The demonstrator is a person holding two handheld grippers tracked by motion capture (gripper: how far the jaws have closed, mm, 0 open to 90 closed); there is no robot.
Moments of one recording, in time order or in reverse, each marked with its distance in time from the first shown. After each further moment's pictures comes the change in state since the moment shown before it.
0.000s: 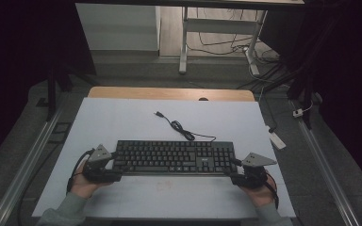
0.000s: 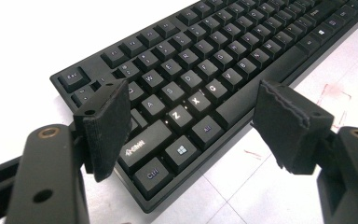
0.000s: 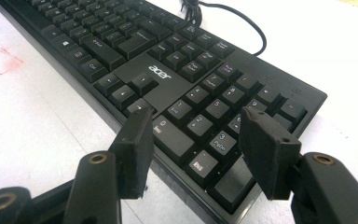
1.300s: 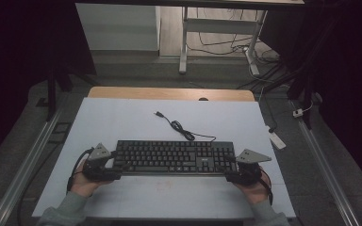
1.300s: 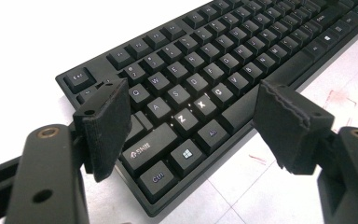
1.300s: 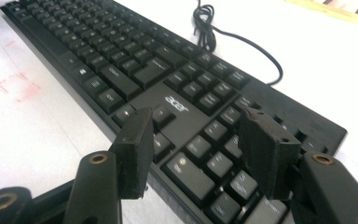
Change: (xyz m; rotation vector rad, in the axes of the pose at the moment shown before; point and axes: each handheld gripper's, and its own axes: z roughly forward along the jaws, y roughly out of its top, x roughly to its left) left arm 0.004 0.001 0.002 -0.003 0.006 -0.025; right arm 0.011 0.020 0.009 -0.036 0.023 -0.003
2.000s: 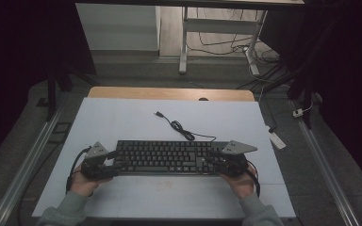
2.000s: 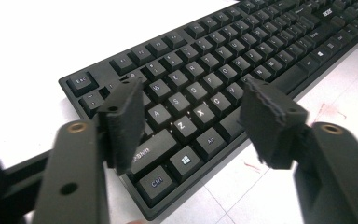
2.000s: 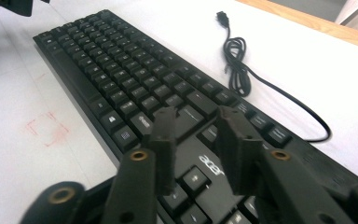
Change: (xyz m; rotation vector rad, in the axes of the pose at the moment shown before) left arm 0.003 0.002 -0.005 -0.033 -0.012 -0.045; right arm 0.016 0.037 0.026 -0.017 0.079 -0.016
